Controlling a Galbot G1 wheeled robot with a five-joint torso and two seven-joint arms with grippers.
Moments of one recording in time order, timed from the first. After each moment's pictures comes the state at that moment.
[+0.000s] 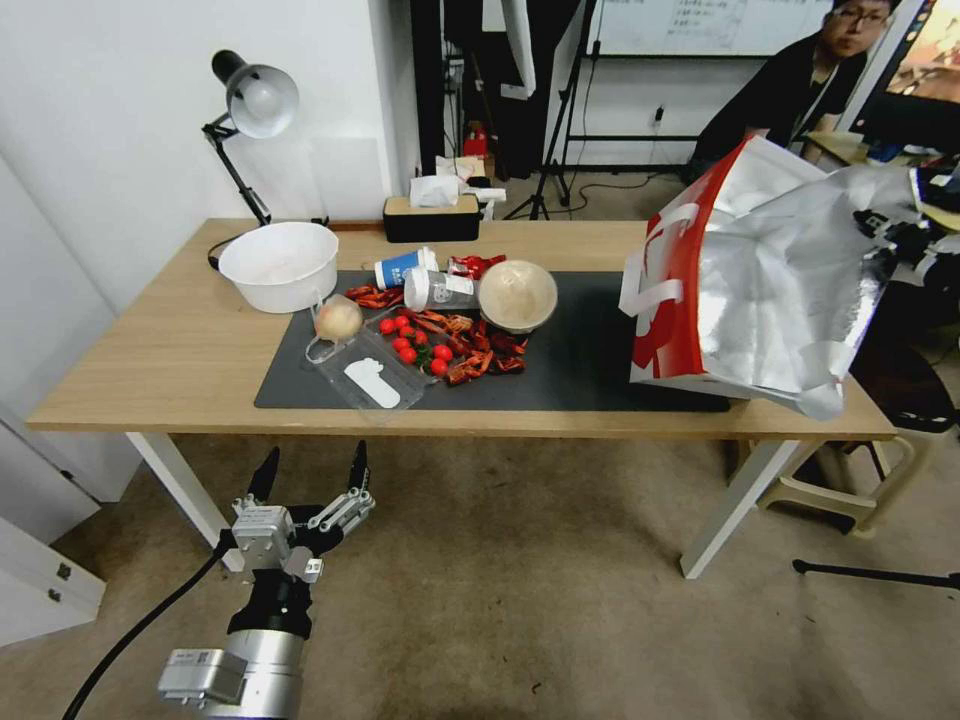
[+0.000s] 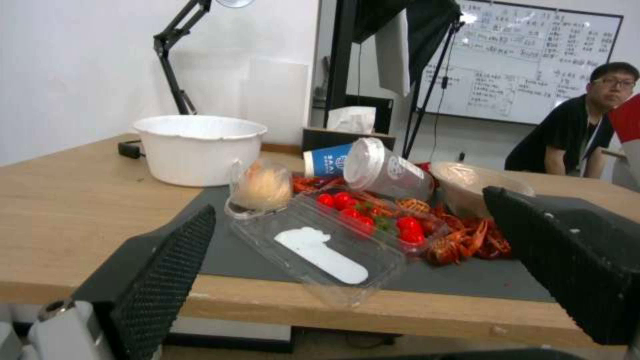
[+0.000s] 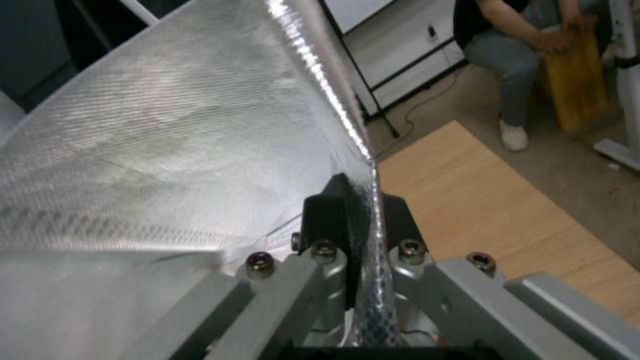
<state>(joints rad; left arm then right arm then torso) 1.90 -1.49 -0.48 -2.35 -0.19 -0.17 -0.03 -1.03 0.41 0.67 1.76 1.79 -0.23 0.27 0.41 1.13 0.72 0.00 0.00</state>
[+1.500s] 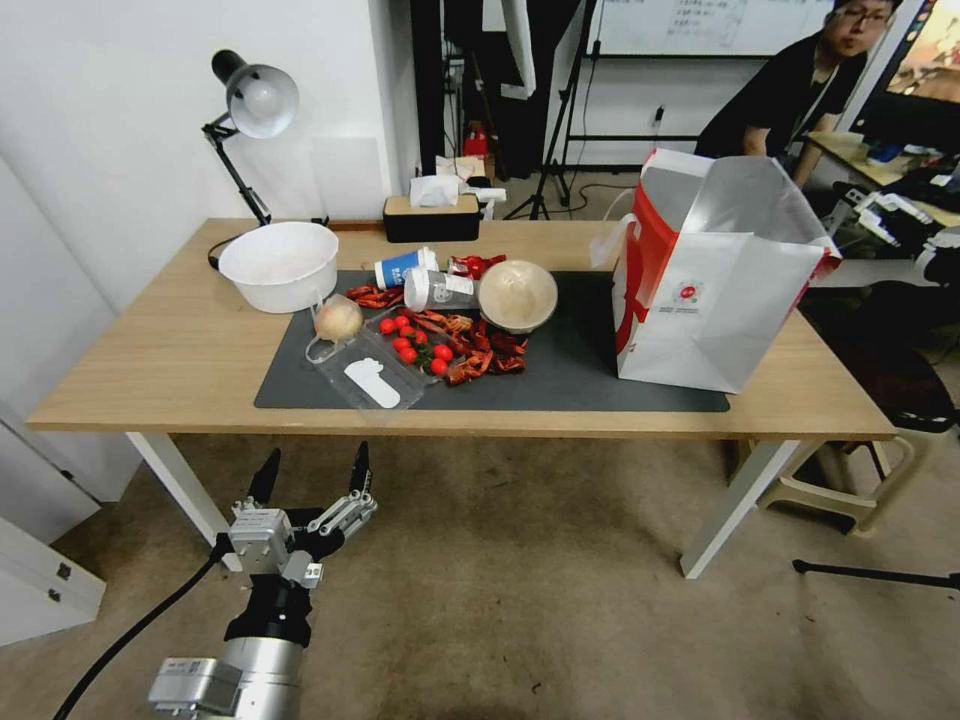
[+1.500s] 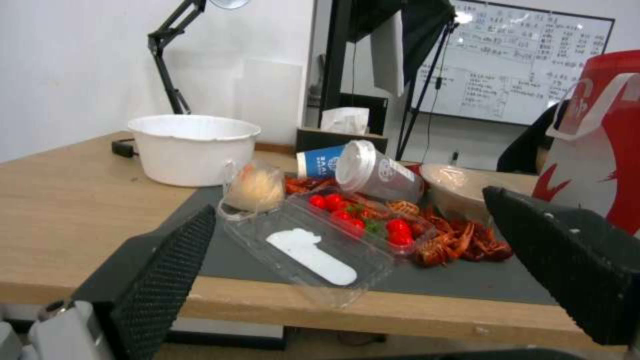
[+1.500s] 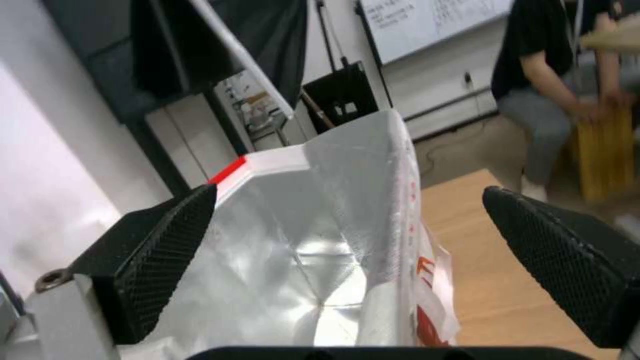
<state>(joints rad) 1.93 -1.49 -0.48 -2.39 -0.20 -0.15 -0.02 -1.16 0.39 0.78 1.86 1.59 -0.18 0.16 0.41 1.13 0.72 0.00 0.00</state>
